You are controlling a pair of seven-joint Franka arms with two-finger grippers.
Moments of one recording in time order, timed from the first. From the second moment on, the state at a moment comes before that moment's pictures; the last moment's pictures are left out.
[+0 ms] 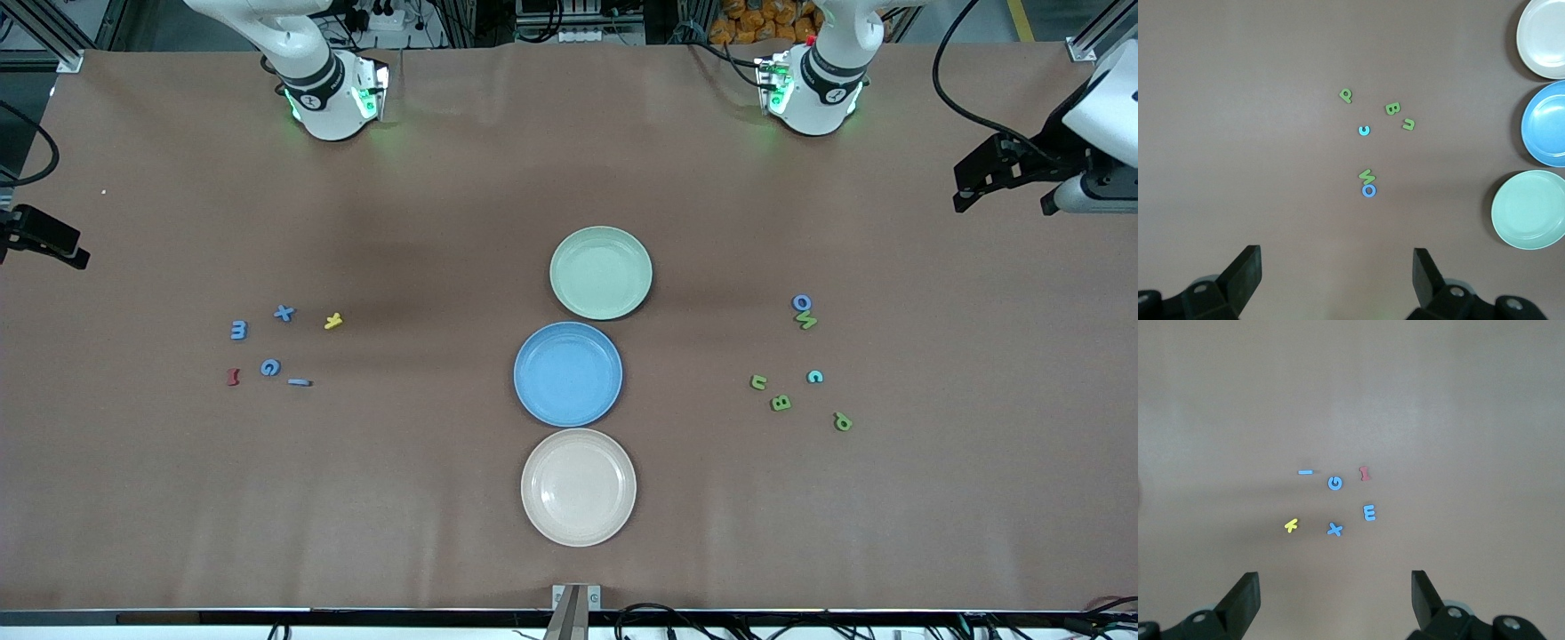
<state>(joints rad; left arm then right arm) 0.05 -0.04 -0.18 -1.53 0.01 1.51 -0.07 0.01 0.08 -0.12 -1.47 -0.02 1.56 -0.05</state>
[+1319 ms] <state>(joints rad) 0.05 0.50 -0.17 -1.52 0.07 1.92 -0.54 -0.06 0.08 -0.12 -2.12 0.07 2.14 0.22</state>
